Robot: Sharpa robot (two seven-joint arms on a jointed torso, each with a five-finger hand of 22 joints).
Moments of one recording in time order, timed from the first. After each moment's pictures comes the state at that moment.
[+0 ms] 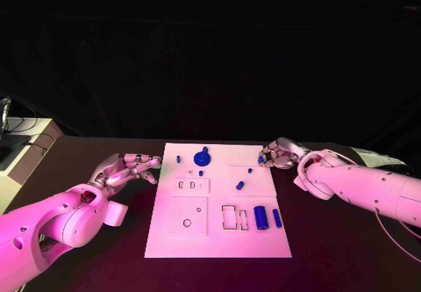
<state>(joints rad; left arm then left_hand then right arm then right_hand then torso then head) 1.02 -0.93 0.17 1.54 -0.33 -0.22 0.30 1.34 -0.02 0.12 0.04 0.05 1.04 0.17 0.07 0.07 1.18 0.10 0.06 0.06 1.29 0.03 0.47 0.41 0.10 0.99 0.04 0.78 0.30 1.22 -0.84 -0.10 1.14 -1.09 -0.43 0.11 1.32 -0.03 0.07 -0.12 0.39 1.05 0.14 0.06 0.06 1.22 0.04 1.08 1.22 1.44 -0.03 1.27 1.11 0.08 1.46 -0.04 1.26 1.31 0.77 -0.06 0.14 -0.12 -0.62</state>
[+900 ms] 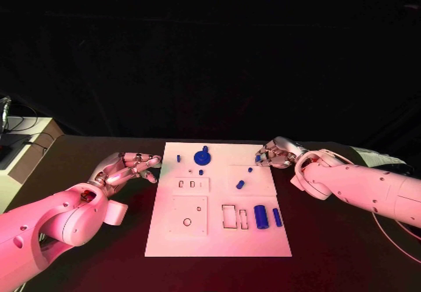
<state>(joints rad) 1.02 -0.93 0.17 1.54 -0.33 -0.22 0.30 1.34 -0.02 0.12 0.04 0.05 1.04 0.17 0.07 0.07 1.18 0.10 0.06 0.06 1.29 0.03 0.47 0.41 0.10 0.99 0.04 0.78 0.30 1.21 -0.83 -0.10 1.16 -1.07 -0.45 0.11 1.30 0.02 0.08 -0.10 0.42 1.13 0.10 0.07 0.07 1.25 0.01 1.09 1.25 1.45 -0.06 1.27 1.12 0.08 1.47 -0.07 1.27 1.31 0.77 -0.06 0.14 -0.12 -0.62</state>
